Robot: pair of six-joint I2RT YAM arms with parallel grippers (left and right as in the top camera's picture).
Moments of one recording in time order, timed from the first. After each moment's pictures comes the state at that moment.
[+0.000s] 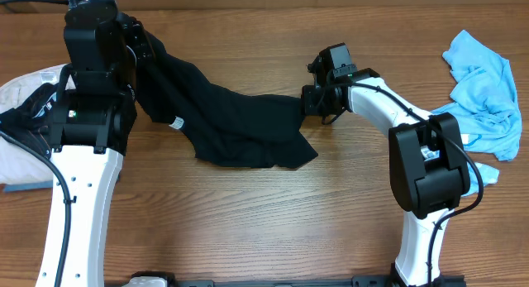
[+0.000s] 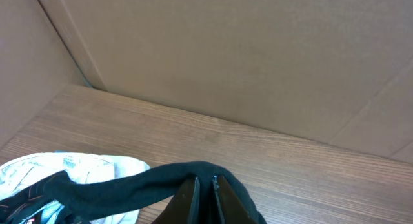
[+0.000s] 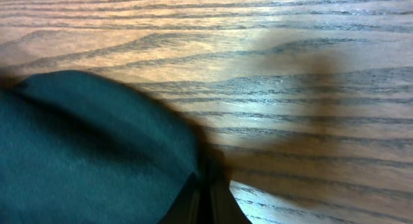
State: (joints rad) left arm -0.06 1.39 1.53 -0.55 -0.30 -0.20; right arm 0.28 2.14 1.48 -0.54 -0.31 0.28
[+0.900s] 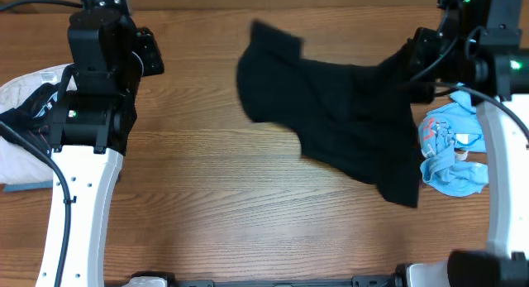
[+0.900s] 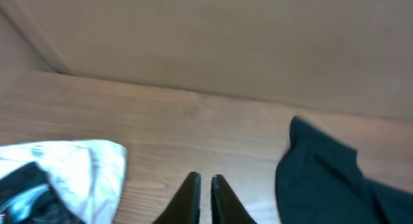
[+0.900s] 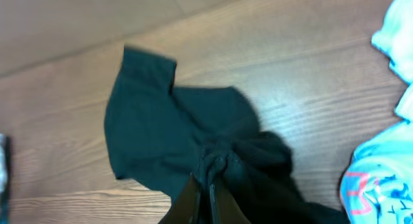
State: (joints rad) left arm -0.06 1.39 1.53 -0.66 -0.13 -0.17; right arm -0.02 1.61 1.80 -1.09 -0.17 0.26
